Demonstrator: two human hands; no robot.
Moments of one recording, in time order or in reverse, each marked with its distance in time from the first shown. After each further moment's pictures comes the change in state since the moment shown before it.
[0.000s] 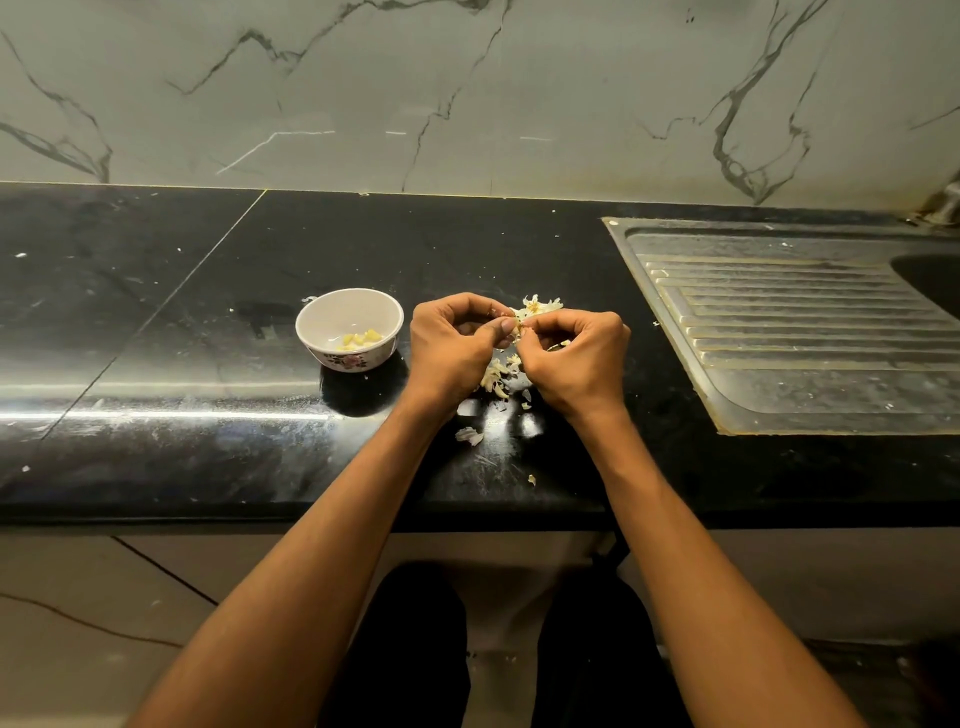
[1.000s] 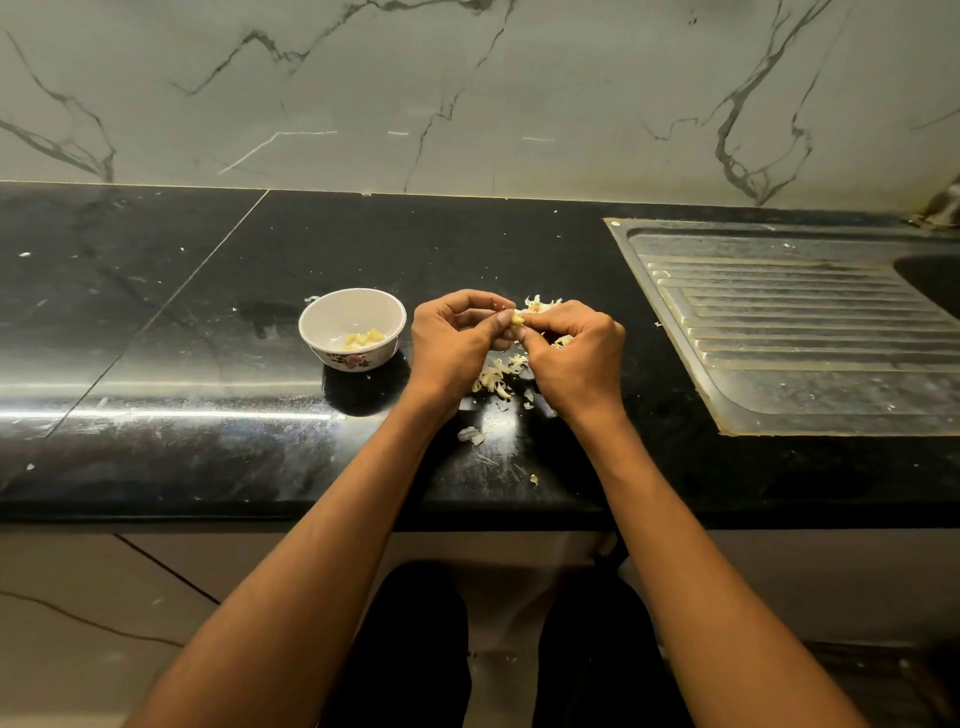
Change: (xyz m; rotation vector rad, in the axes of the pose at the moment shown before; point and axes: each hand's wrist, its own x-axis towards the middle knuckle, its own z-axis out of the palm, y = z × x) left_hand 0.003 -0.001 -0.002 -0.121 -0.040 -0.024; right_hand 0.002 0.007 0.004 -0.050 0.005 -0.027
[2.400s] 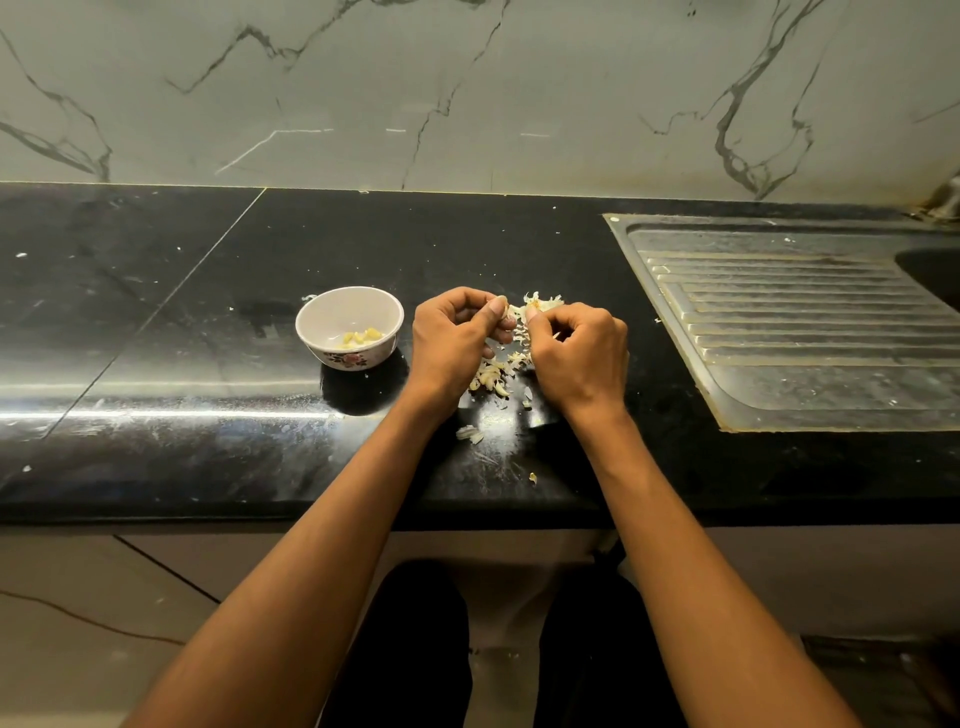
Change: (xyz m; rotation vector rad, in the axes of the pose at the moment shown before) left_hand 0.000 0.002 0.002 0.105 0.051 -0.062; right_hand -0.001 -0.012 -0.006 -0.194 -0.007 0.112
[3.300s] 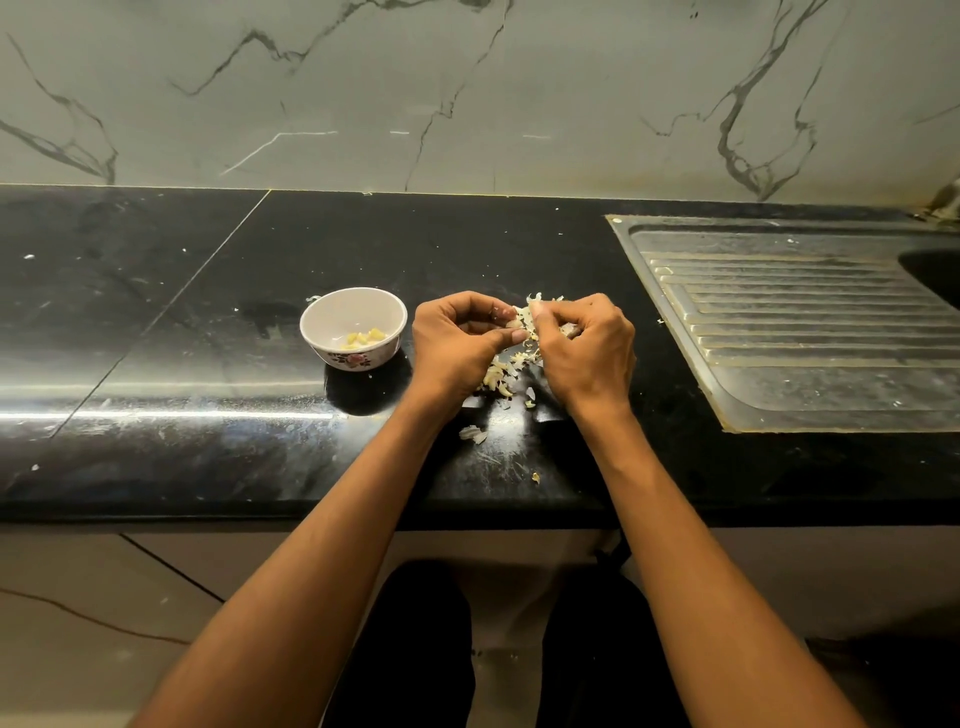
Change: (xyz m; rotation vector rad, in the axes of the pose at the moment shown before) left_hand -0.003 -0.002 -0.002 -0.010 -0.020 0.065; right_hand 0.003 0.003 0.002 0.060 0.048 0.075
